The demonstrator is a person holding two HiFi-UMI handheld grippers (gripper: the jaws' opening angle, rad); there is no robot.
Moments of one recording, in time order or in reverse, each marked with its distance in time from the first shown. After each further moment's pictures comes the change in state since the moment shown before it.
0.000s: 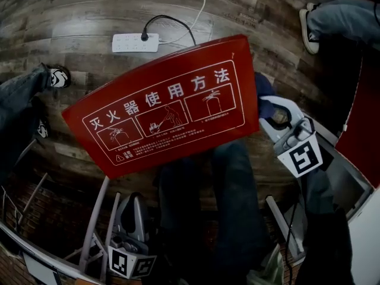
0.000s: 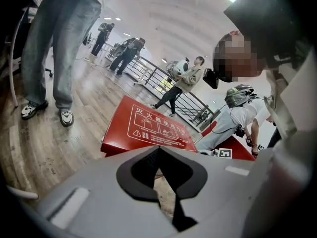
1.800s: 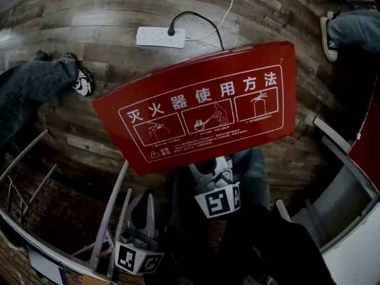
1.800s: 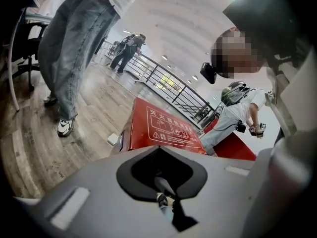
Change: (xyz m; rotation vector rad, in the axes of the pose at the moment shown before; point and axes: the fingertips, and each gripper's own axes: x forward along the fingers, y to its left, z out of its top) left arm -0.006 0.039 0.017 -0.015 0.008 0.000; right arm 0.154 0.192 0.090 0.420 0.008 -0.139
